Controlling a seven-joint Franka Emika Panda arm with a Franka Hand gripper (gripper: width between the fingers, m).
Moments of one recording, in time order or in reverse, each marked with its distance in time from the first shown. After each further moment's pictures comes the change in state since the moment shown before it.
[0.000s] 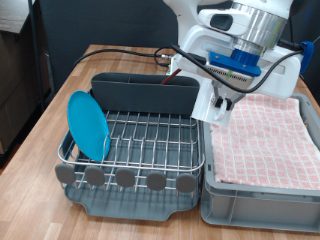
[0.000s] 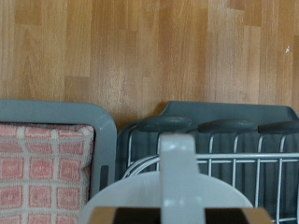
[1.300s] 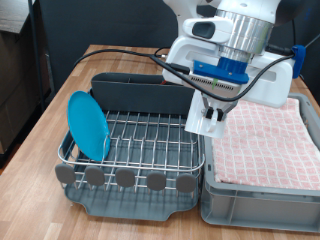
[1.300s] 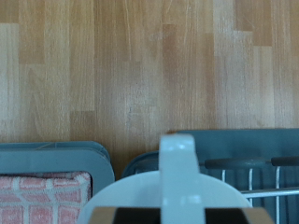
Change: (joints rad) arm -0.054 0.061 0.000 0.046 0.138 0.077 -0.073
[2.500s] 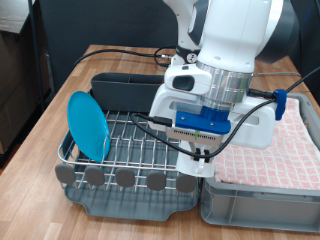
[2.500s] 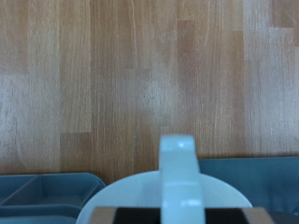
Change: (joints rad) arm -0.079 0.181 0.040 0.098 0.136 0.064 -0.103
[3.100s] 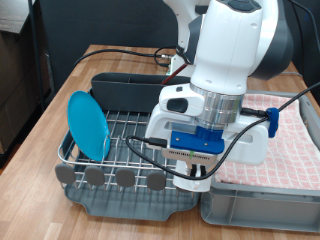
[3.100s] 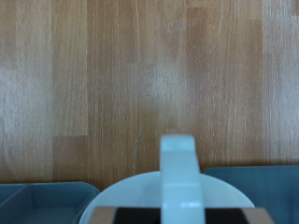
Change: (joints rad) arm -0.040 0.062 0.032 0.029 0.029 0.016 -0.027
